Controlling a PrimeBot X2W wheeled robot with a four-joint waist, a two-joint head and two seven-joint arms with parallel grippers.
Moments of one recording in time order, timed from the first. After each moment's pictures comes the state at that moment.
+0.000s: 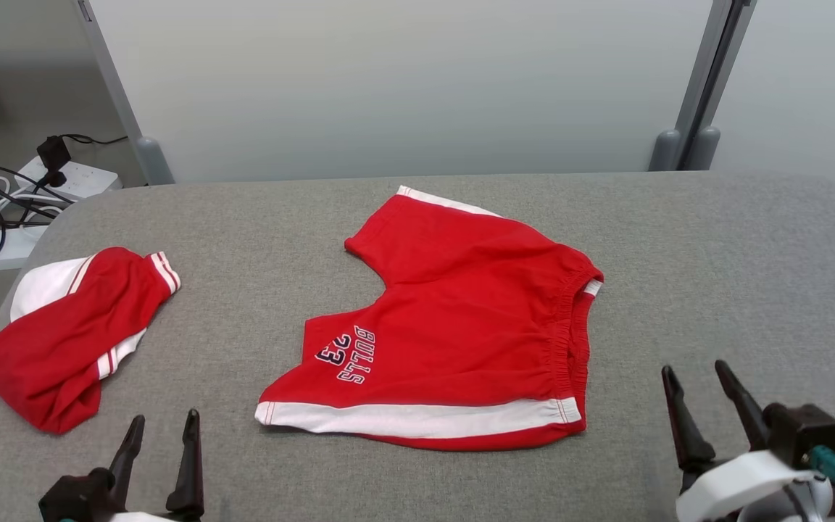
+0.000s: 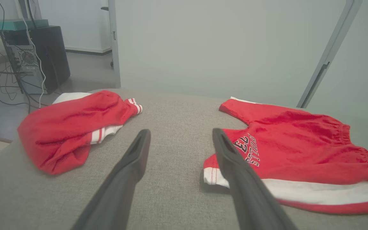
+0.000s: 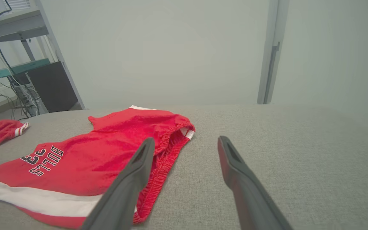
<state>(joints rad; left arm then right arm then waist) 0.03 0.07 0.10 0.33 -0.22 -0.13 -0.25 -0.12 -0.13 0.13 0.40 0.29 0.12 -0.25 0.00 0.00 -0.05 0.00</state>
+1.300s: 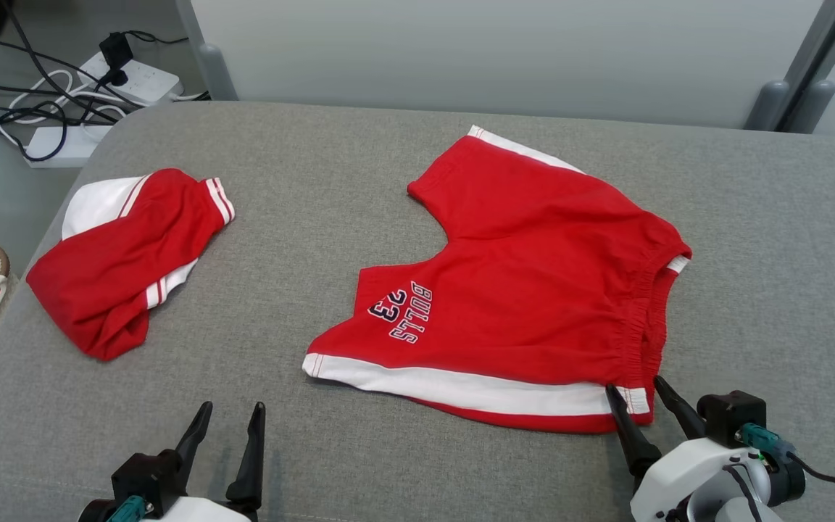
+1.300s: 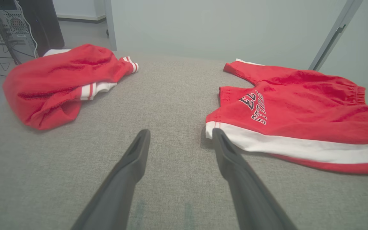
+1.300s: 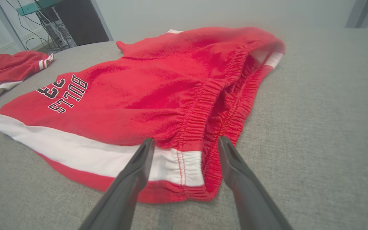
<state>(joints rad) -0.01 0.04 -0.03 0.38 -0.19 -0.12 -0.25 -0.25 -0.12 0.31 0.67 0.38 0.13 -0.25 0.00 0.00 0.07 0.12</state>
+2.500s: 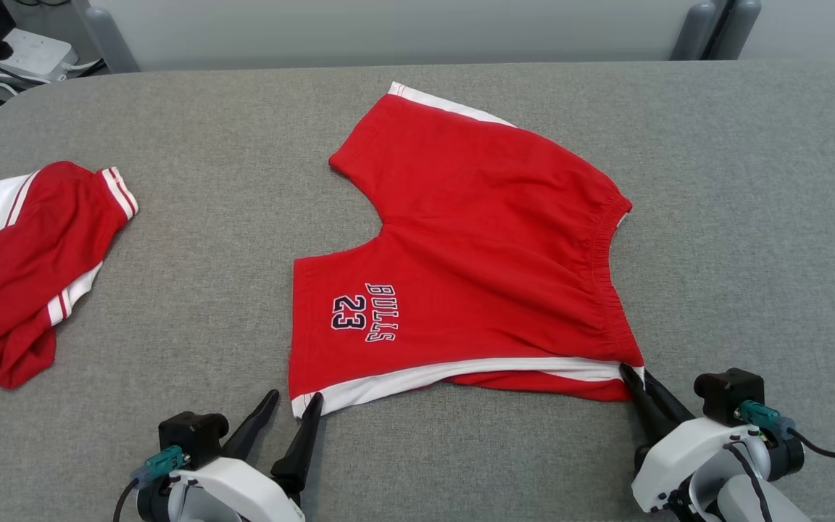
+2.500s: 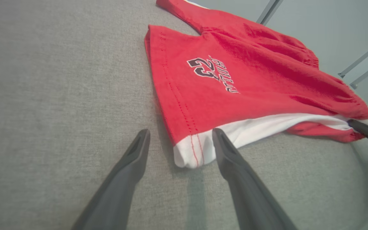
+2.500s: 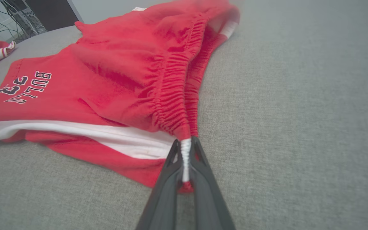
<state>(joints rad) -0.22 0.18 -0.46 0.60 -0.64 -0.13 -0.25 -0.33 -0.18 0.43 0.69 0.47 0.13 -0.25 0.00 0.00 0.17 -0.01</state>
